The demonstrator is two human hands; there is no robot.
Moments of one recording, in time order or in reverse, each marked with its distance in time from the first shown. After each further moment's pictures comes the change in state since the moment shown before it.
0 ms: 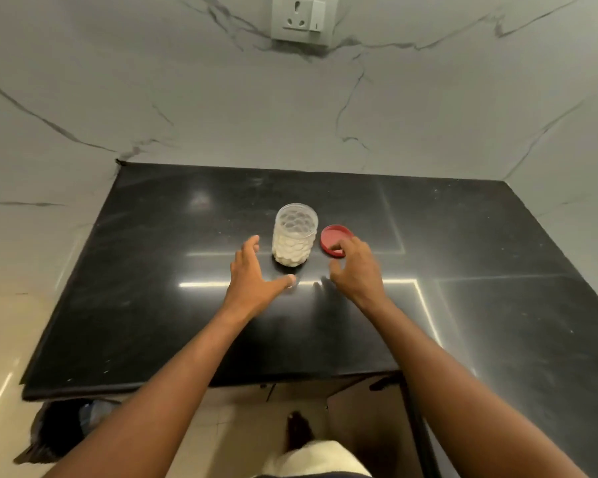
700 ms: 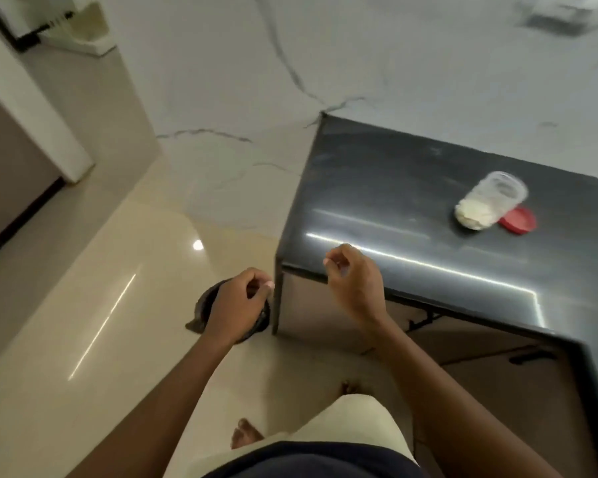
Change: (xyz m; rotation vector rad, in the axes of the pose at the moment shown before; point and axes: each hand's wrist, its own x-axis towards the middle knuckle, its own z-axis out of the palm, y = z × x) left_hand -0.249 -0.246 -0.282 -0.059 0.234 -0.185; right_hand -0.222 -0.321 0.162 0.285 -0.099 -0.183
